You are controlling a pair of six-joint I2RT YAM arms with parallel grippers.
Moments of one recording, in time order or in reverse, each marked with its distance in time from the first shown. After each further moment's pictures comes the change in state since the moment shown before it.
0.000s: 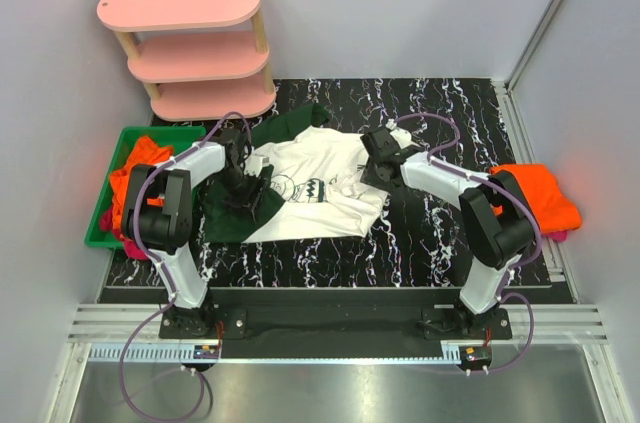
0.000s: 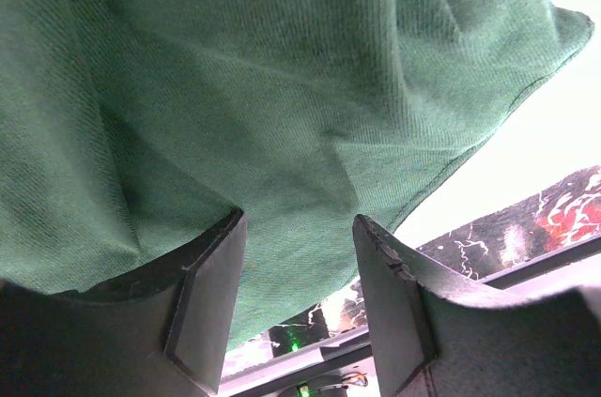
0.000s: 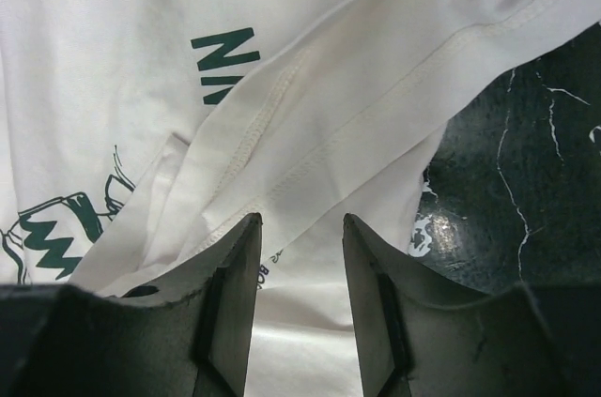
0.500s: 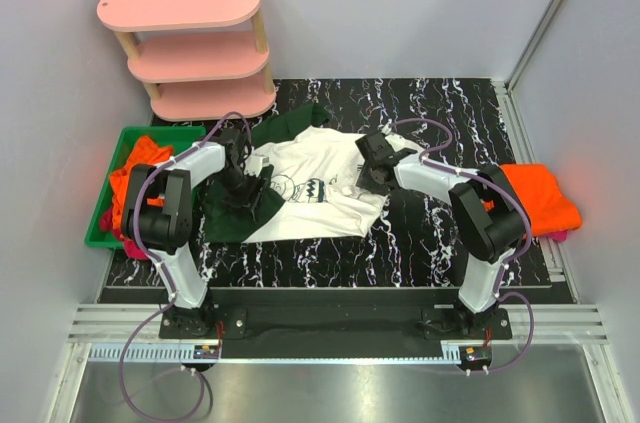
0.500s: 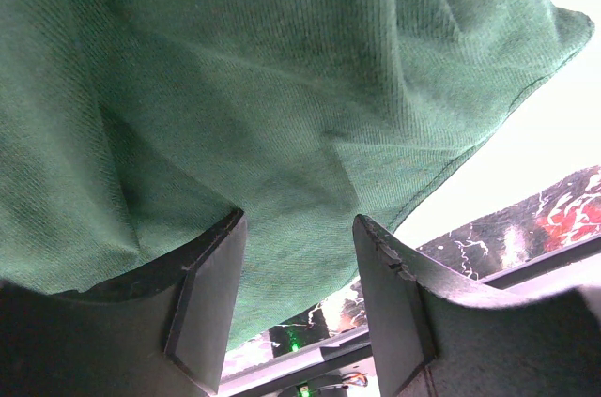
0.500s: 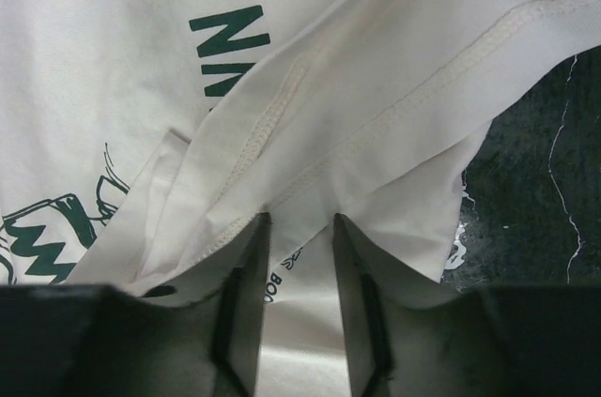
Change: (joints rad) left arm 0.000 0.000 0.000 0.000 0.000 0.000; right arm 0.018 0.061 -0.002 0.044 -0.029 0.033
